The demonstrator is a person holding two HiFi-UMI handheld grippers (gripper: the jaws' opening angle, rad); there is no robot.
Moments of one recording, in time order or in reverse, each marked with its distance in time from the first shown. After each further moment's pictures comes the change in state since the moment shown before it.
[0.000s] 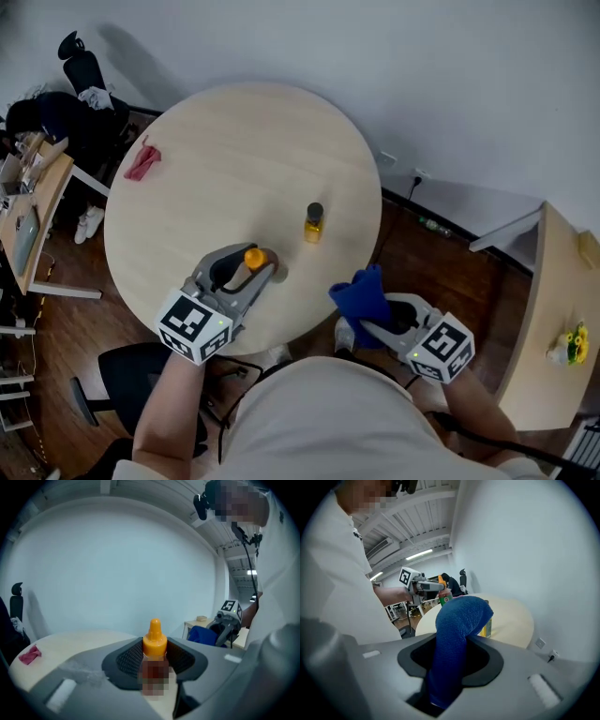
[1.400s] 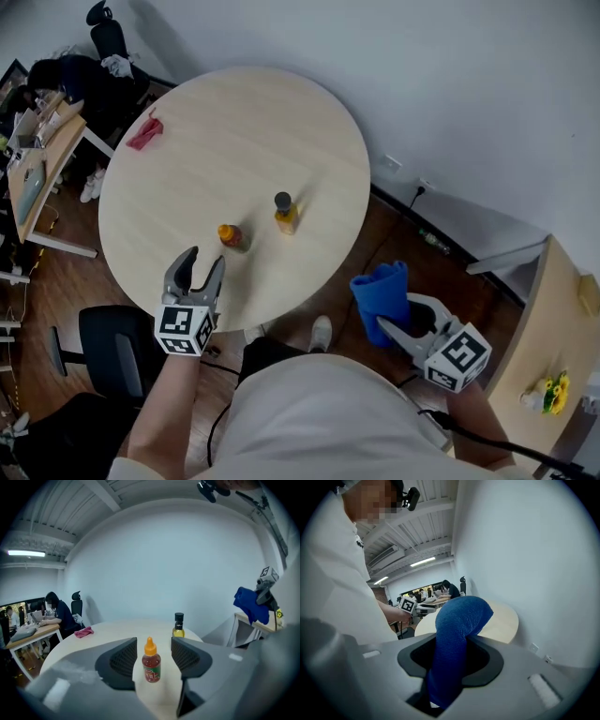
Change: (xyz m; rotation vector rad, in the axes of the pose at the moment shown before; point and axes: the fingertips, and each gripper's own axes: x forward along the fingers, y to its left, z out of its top) left arm -0.013 0.020 -0.092 -0.107 0.051 0.631; right arm -0.099 -0.081 -0.019 -0.032 -0.082 0.044
